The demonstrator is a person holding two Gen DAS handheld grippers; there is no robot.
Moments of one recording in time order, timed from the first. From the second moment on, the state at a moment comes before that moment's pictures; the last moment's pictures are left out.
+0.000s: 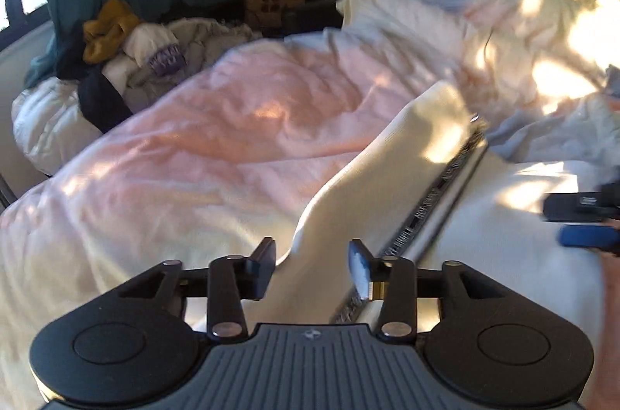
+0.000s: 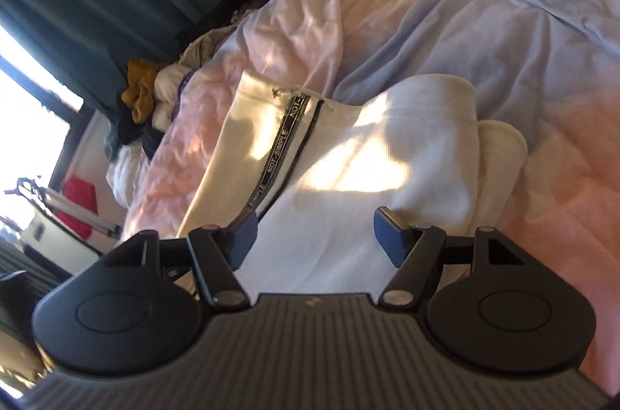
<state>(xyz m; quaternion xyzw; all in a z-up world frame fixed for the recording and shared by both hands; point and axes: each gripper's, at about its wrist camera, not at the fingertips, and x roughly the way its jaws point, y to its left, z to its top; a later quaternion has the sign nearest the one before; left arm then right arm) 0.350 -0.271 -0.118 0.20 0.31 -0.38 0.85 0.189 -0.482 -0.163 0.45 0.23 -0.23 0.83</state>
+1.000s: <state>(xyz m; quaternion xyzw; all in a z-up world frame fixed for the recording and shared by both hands) 0.109 0.033 -0.051 -0.15 0.30 -0.15 0.93 0.104 -0.476 -0.120 0.52 0.22 -0.12 0.82</state>
